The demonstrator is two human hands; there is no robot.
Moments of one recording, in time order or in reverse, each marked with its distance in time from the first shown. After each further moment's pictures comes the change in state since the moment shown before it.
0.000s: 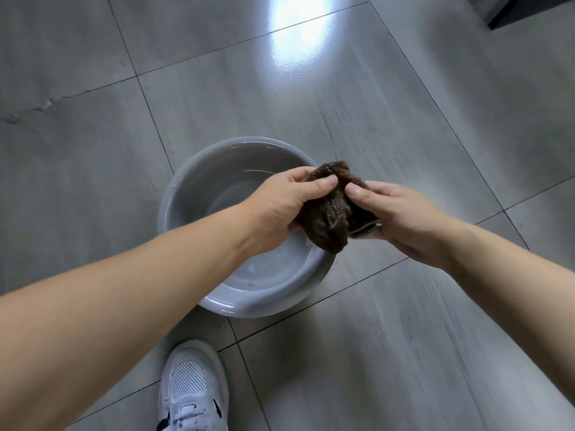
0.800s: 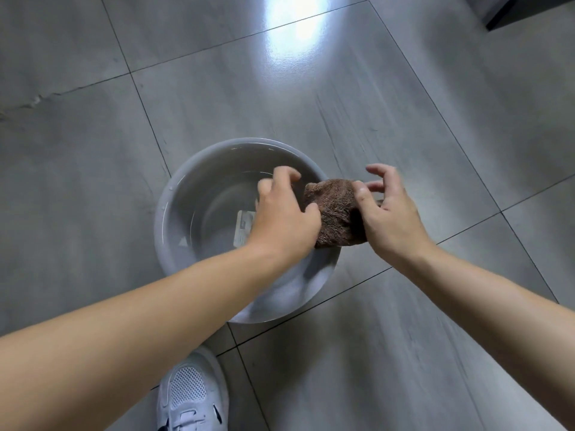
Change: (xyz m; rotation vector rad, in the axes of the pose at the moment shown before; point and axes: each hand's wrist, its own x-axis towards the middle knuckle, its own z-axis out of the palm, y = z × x) left_hand -0.006 -0.027 0.003 0.786 0.500 0.251; right_hand 0.021 0.028 0.014 -0.474 0.544 -0.199
